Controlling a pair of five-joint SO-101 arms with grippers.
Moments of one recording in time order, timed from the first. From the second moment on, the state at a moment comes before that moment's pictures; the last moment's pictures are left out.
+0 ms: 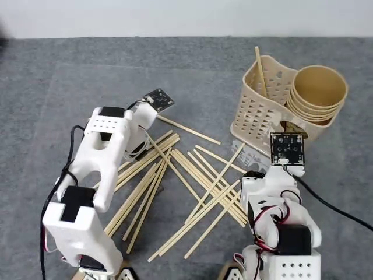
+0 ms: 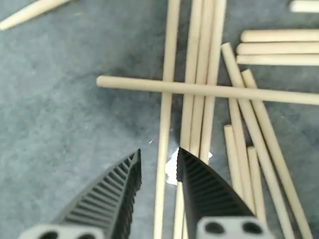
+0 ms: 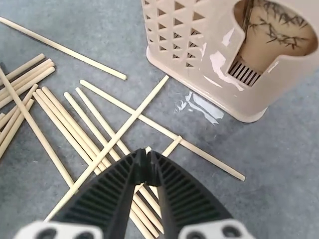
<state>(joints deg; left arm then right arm) 3.4 16.0 13.9 67.2 -30.5 -3.3 -80.5 64.0 71.7 -2.4</state>
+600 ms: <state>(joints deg) 3.5 16.3 13.6 67.9 -30.5 -3.4 -80.5 64.1 71.7 -2.4</state>
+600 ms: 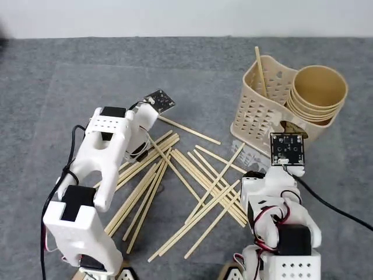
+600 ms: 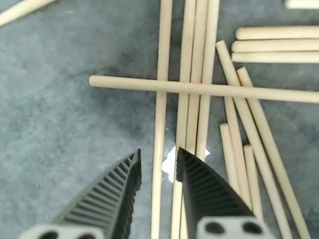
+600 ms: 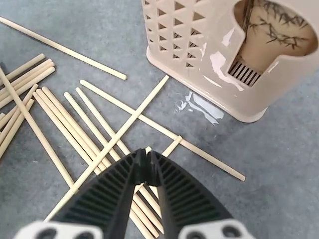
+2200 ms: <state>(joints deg) -12.0 35.5 -23.0 98.4 -35.7 -3.4 -80.5 64.0 71.7 -2.4</state>
